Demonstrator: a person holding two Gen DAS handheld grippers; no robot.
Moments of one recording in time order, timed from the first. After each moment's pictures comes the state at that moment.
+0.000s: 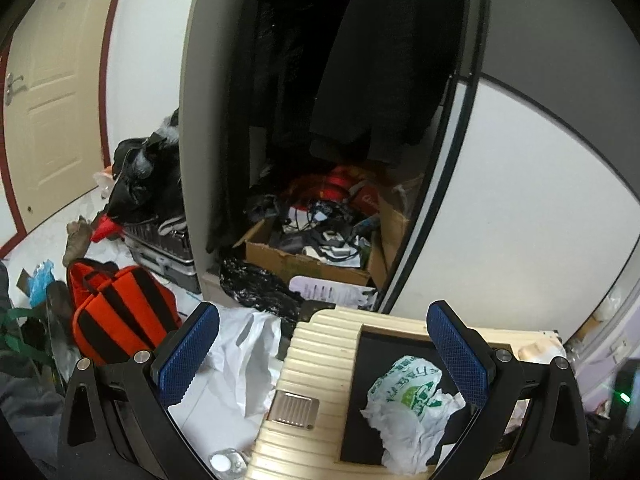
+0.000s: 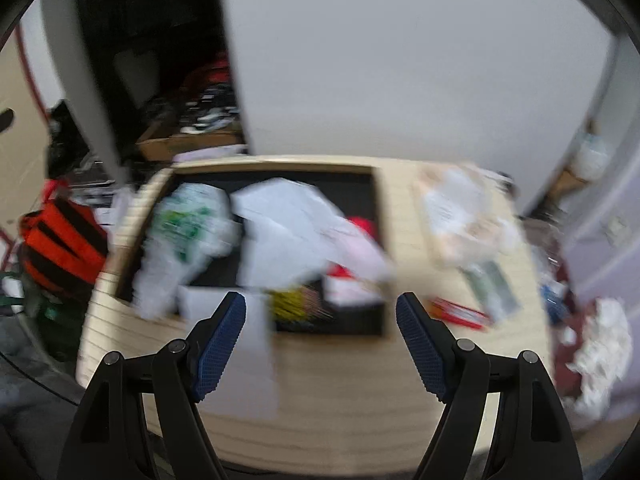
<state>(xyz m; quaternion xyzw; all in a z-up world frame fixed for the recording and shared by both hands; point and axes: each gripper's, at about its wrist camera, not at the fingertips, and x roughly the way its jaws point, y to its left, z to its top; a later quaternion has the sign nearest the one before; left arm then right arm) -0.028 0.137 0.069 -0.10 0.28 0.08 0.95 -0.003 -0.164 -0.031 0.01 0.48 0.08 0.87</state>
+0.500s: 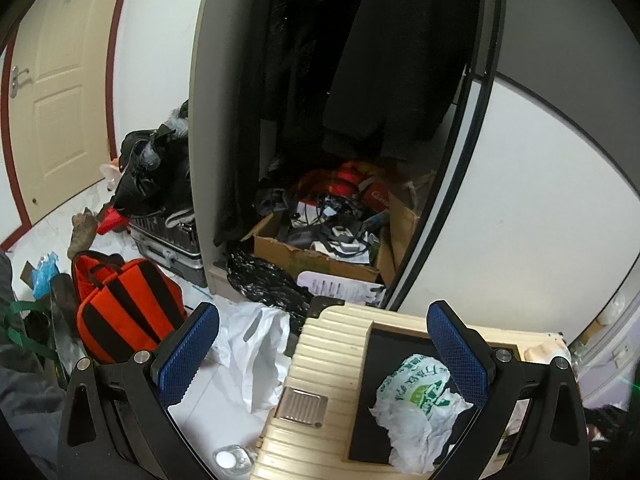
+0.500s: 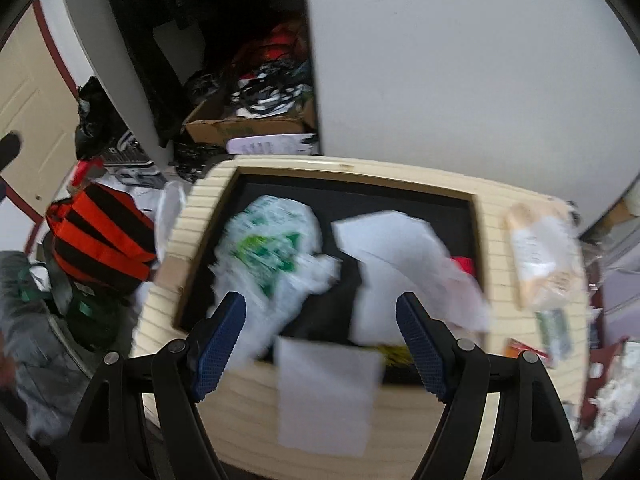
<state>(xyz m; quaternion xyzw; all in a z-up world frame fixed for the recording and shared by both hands) -0.027 0.144 0.065 -0.11 0.29 0.09 0.95 0.004 -0.135 -0.025 -0.03 0.51 0.09 0.86</state>
